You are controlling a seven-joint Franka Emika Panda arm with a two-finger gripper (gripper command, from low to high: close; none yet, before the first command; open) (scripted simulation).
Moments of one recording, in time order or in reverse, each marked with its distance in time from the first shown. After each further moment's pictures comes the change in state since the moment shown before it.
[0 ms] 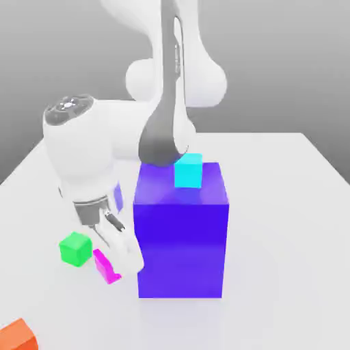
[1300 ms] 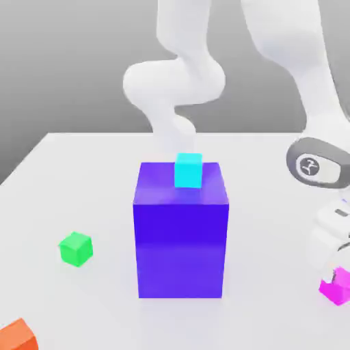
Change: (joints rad) arm 0.721 0.450 0.317 0.286 -0.575 0.205 -0.069
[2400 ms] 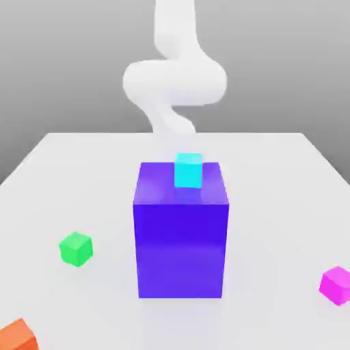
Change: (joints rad) arm -0.349 -1.184 -0.256 0.069 0.413 -0.476 -0.469
